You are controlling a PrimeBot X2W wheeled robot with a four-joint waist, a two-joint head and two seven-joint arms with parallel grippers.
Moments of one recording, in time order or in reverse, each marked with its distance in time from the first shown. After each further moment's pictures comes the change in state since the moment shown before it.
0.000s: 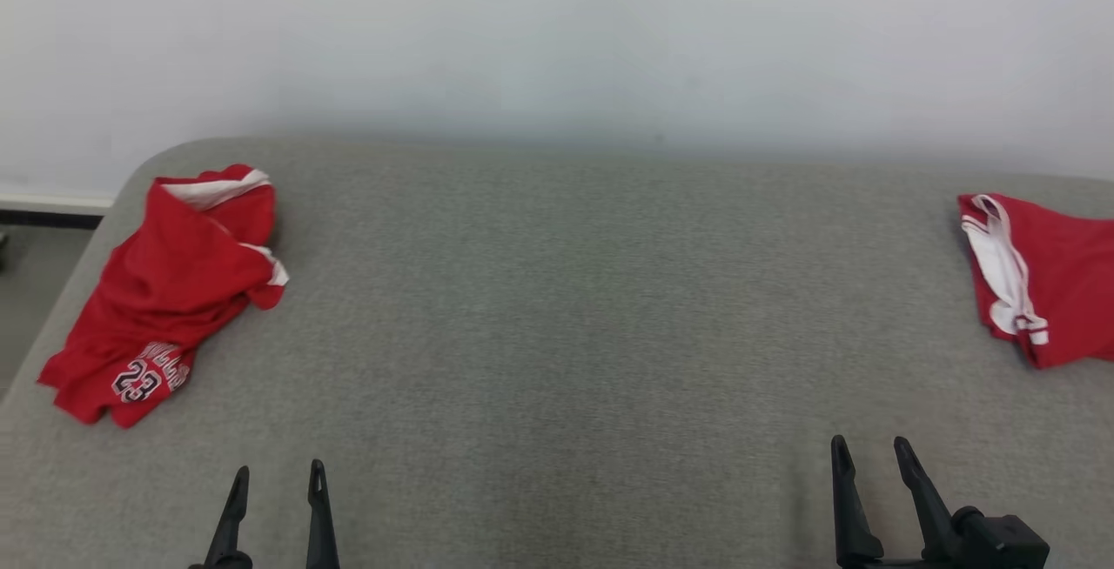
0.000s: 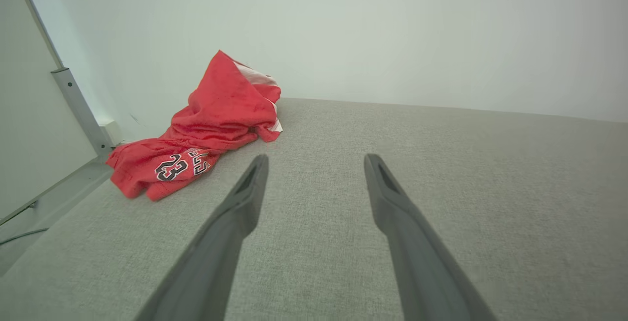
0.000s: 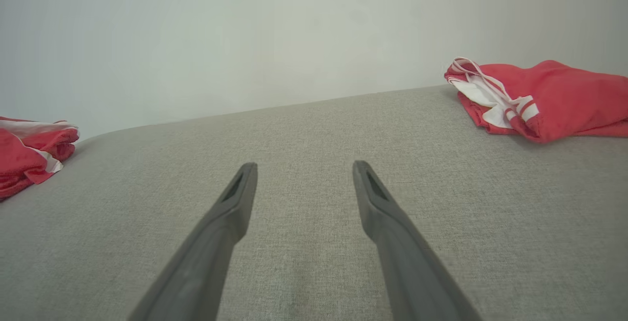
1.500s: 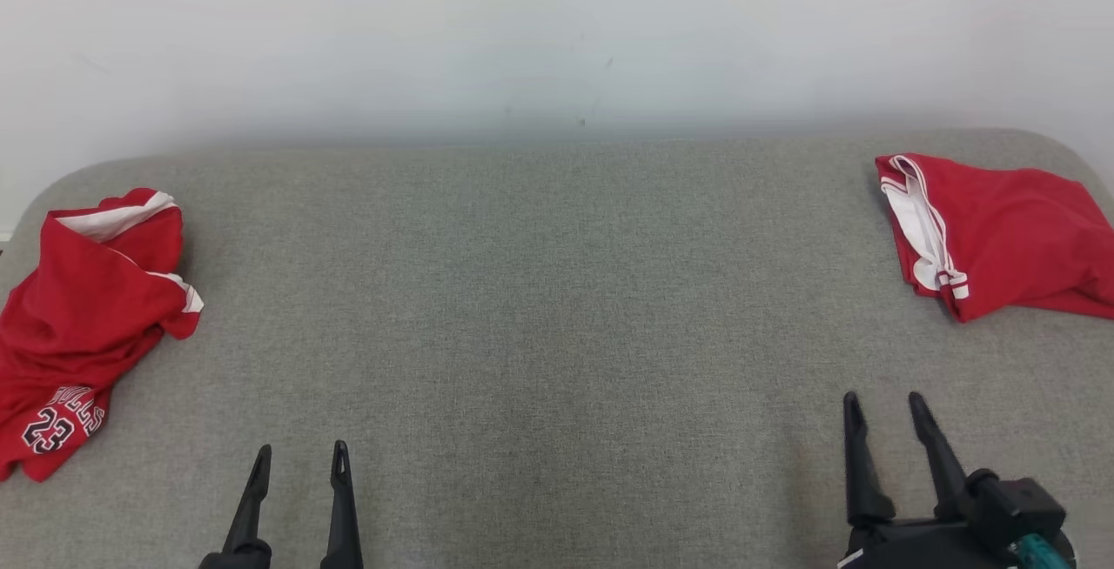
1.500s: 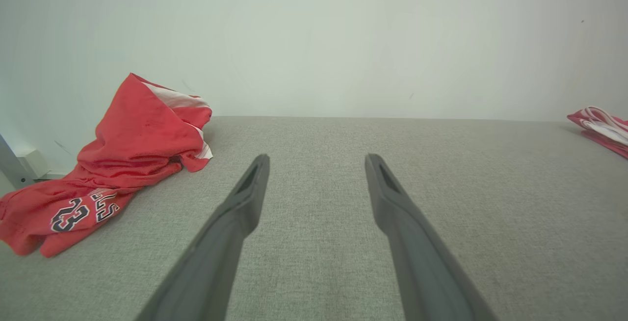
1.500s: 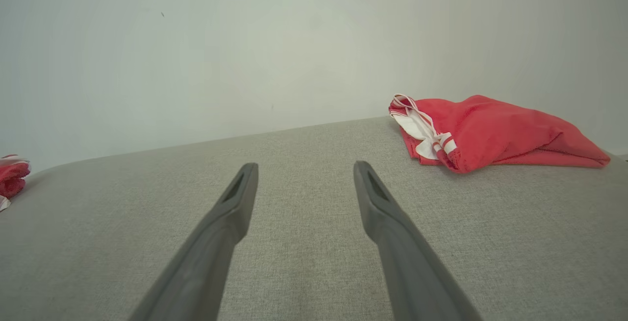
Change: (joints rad) left arm -0.008 0.000 -0.044 -0.054 -0.007 0.001 0.000; right arm -0.063 -0.033 -0.008 -0.025 0.001 0.000 0.000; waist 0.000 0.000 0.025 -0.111
